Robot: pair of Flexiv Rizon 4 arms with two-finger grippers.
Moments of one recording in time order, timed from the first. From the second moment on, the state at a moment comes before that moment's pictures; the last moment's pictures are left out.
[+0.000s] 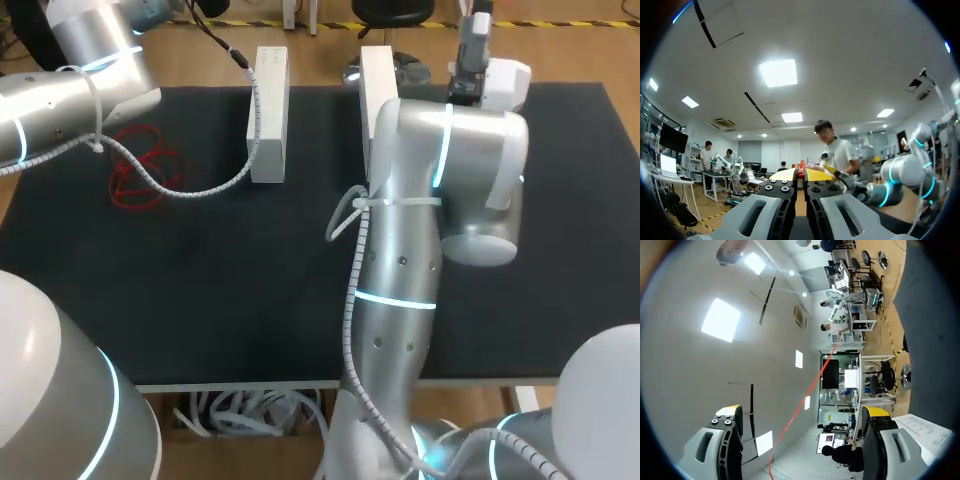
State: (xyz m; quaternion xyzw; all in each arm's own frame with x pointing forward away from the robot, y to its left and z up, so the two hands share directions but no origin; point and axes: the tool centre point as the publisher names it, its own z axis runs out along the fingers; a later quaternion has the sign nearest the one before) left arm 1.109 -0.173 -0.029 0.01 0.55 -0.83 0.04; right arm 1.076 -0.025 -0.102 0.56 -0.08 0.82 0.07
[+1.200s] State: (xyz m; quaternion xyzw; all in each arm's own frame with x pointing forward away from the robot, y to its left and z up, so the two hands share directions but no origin) left arm 1.109 -0.173 -0.029 0.01 0.55 -0.83 0.04; right arm 1.094 -0.065 -0.071 0.64 -0.26 0.71 0.12
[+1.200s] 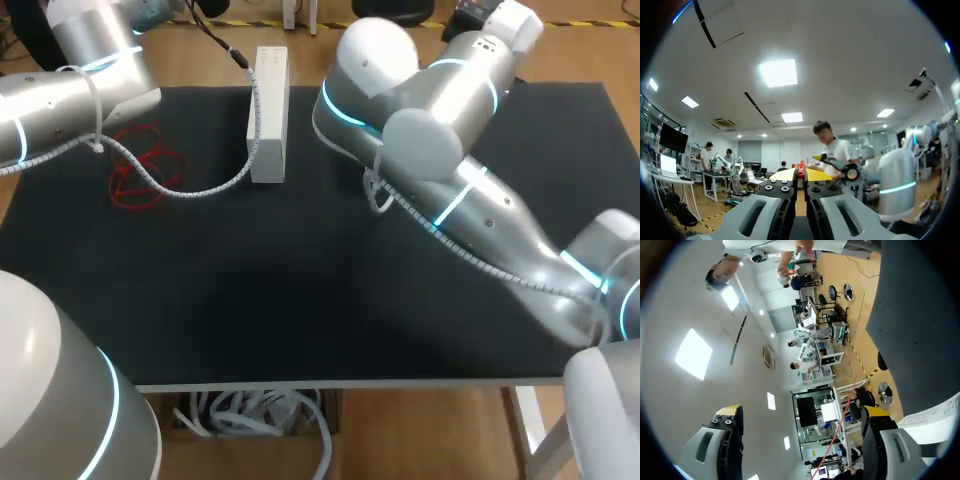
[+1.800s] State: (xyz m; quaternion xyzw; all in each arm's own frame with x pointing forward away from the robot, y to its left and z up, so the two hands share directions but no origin) left arm 1.109 -0.173 -0.029 0.01 0.55 -0.83 0.04; right arm 1.089 -0.061 -0.082 0.64 -0.25 0.72 0.03
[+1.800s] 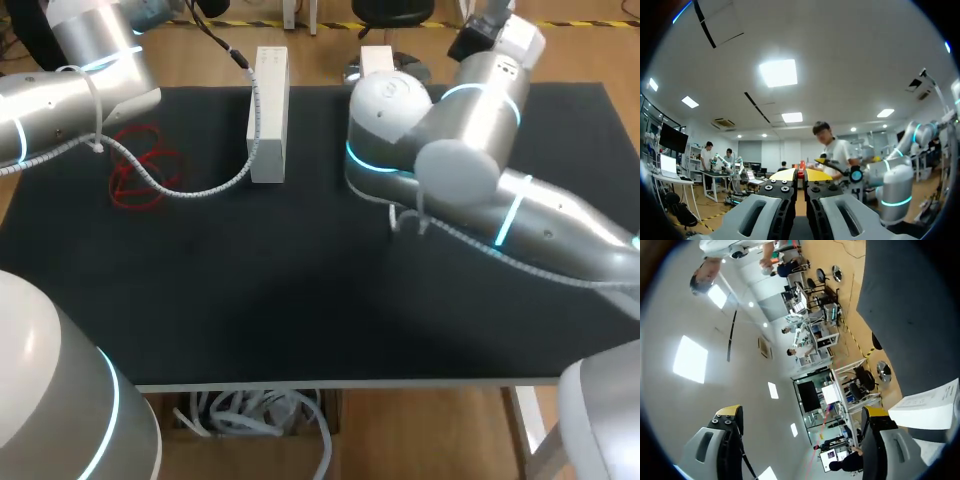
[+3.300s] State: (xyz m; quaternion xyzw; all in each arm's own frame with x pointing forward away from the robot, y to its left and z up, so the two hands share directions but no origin) left arm 1.109 -0.173 -0.029 0.01 0.55 -0.83 0.04; right arm 1.118 -0.091 -0.073 0.64 -0.17 0.75 -0.03
